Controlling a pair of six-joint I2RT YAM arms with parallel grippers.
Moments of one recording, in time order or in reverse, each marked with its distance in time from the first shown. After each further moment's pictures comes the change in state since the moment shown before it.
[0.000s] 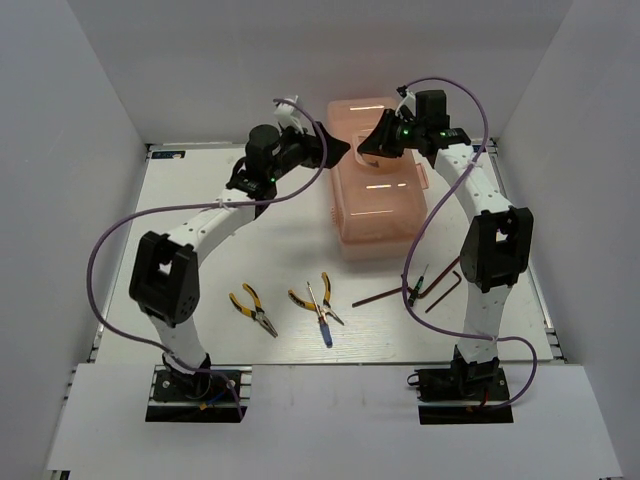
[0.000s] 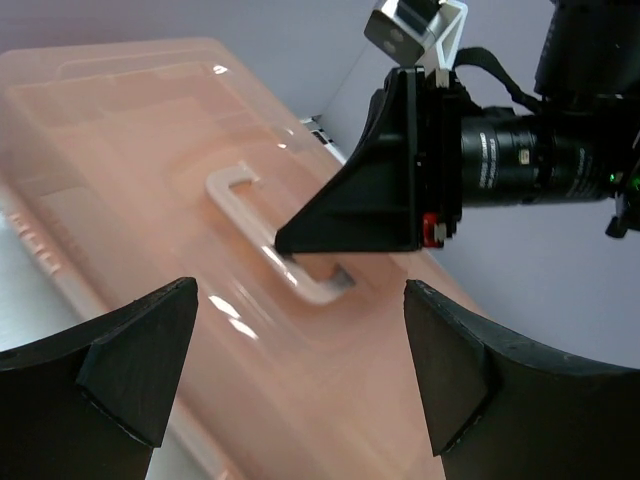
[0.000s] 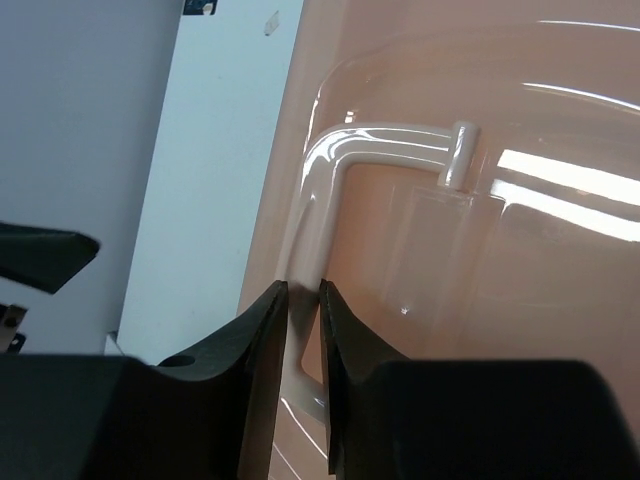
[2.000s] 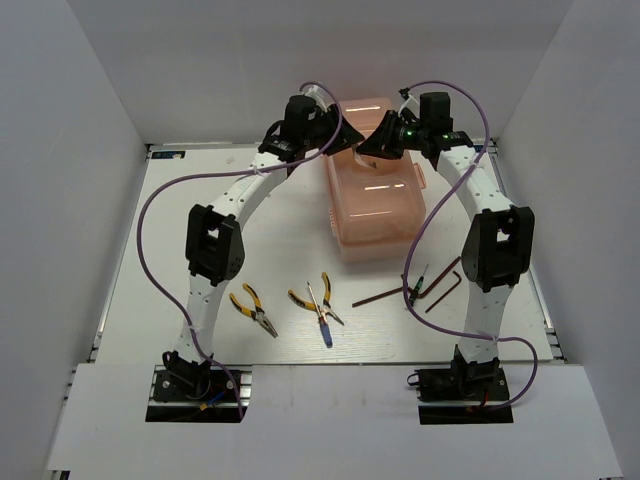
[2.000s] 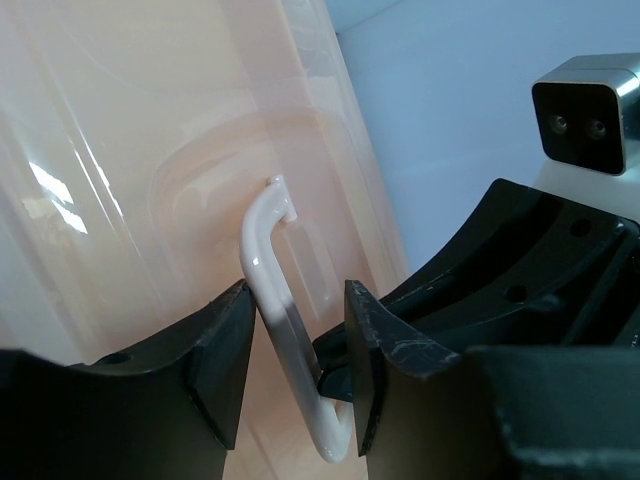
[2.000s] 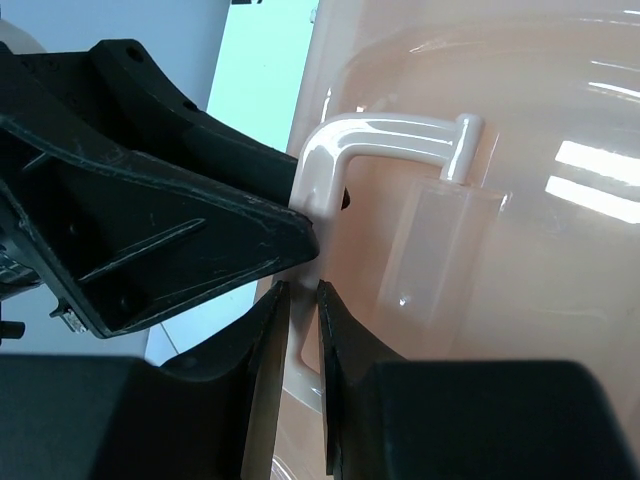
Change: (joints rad) left arm -0.011 0.532 0.786 -0.575 0.035 -0.362; right arm -0.022 0.002 -0.042 0.072 -0.121 0.072
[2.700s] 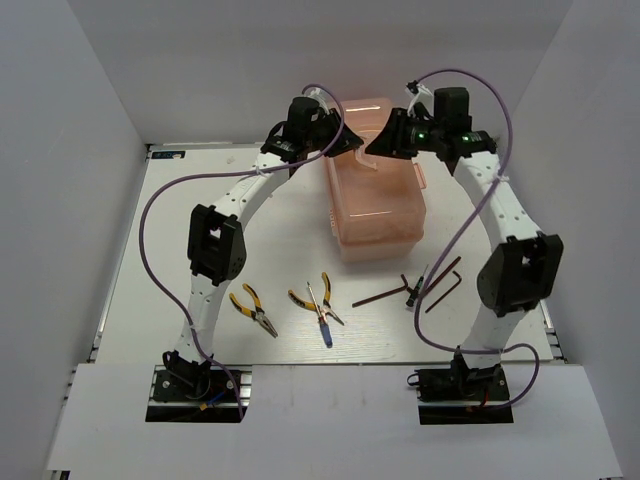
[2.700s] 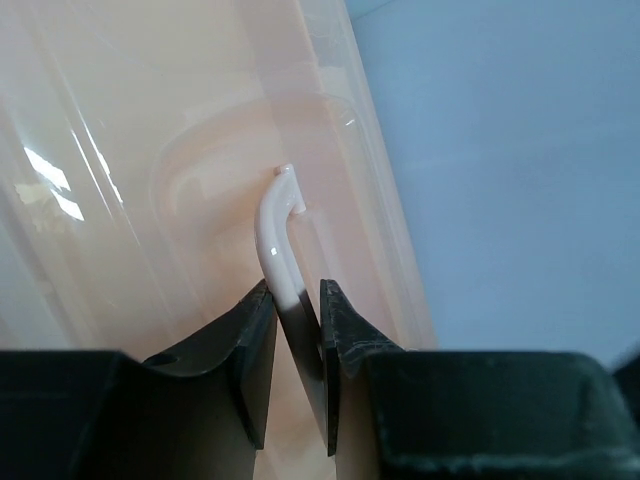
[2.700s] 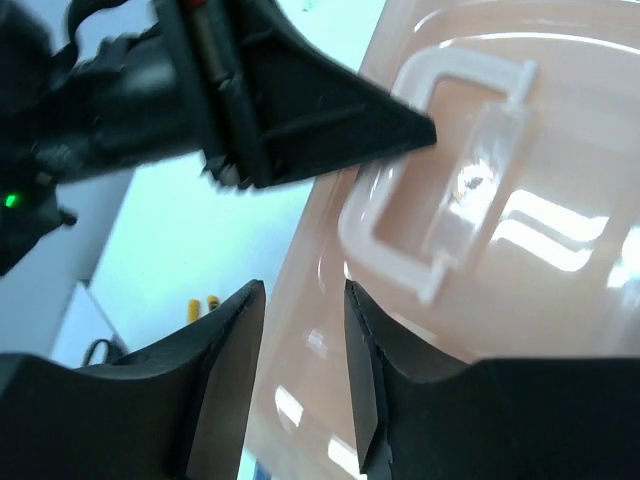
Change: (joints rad) left arm -0.010 0.014 0.017 -0.036 -0.009 -0.005; right arm 0.005 -0.196 -0.062 -0.136 0.054 -0.205
